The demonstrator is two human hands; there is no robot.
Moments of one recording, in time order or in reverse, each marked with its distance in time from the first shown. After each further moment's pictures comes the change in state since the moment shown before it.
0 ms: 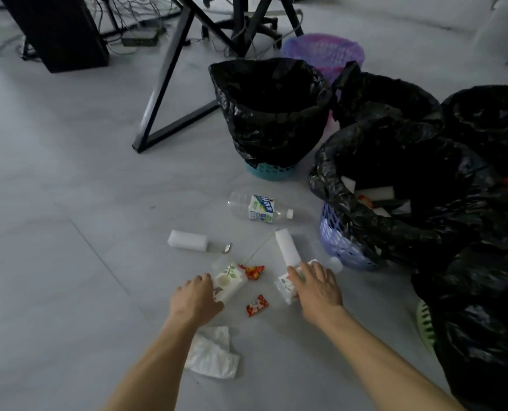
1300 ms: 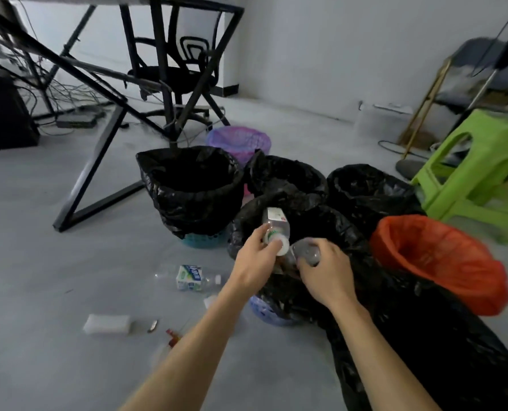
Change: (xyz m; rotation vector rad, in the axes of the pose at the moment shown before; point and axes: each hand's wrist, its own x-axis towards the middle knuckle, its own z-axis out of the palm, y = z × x) left_hand -0.045 0.263 -0.177 -1.193 0.002 0.535; right_hand -0.087 0.148 -0.173 0.793 0.744 0.406
